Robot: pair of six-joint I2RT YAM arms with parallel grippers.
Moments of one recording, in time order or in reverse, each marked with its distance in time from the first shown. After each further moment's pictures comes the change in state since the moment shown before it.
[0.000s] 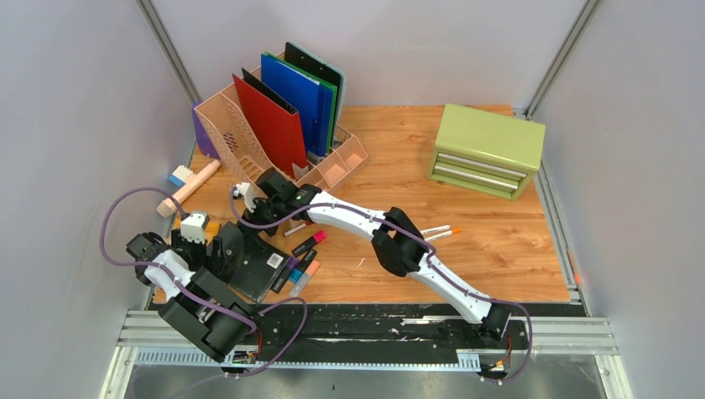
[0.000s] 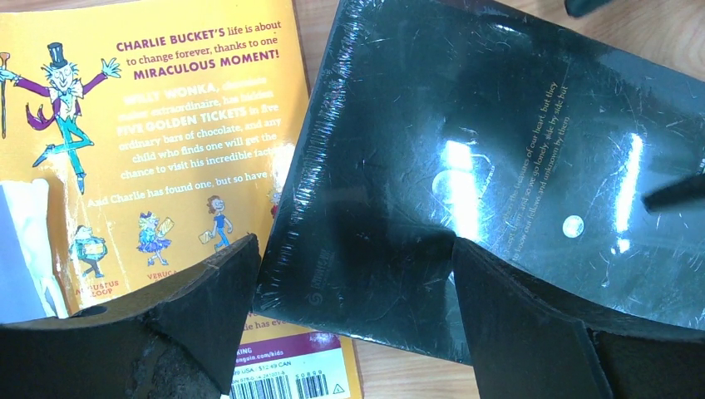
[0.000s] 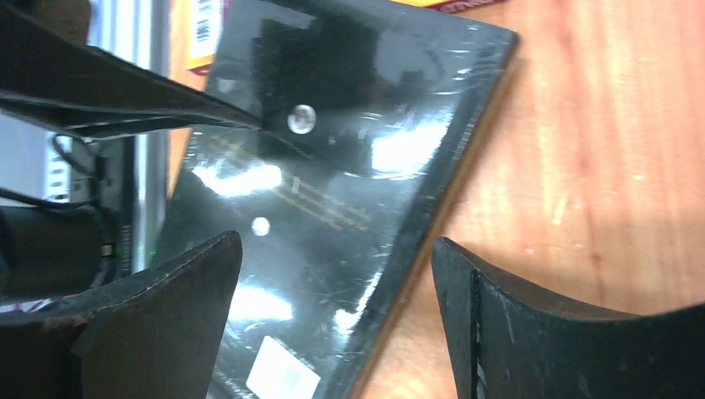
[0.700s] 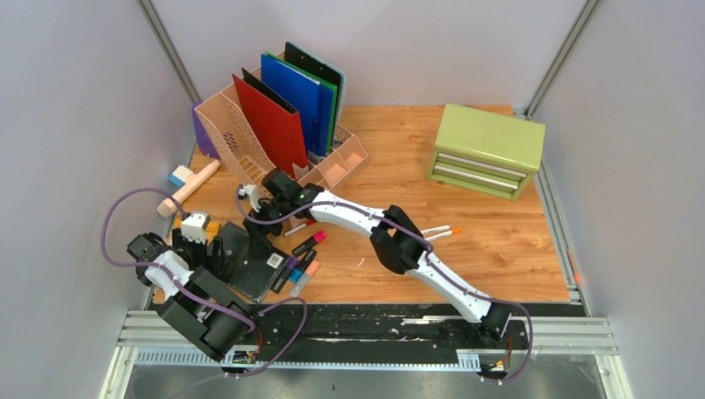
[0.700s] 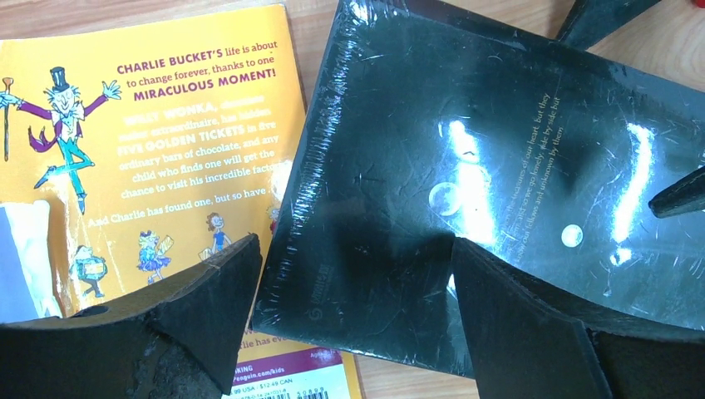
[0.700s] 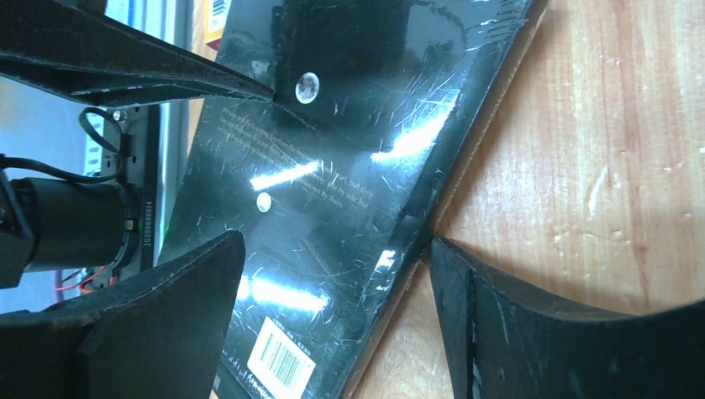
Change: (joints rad) left arm 0.000 0.016 -0.012 0.031 0.031 0.015; right arm -0.015 0.034 -0.008 0.000 -0.071 0.011
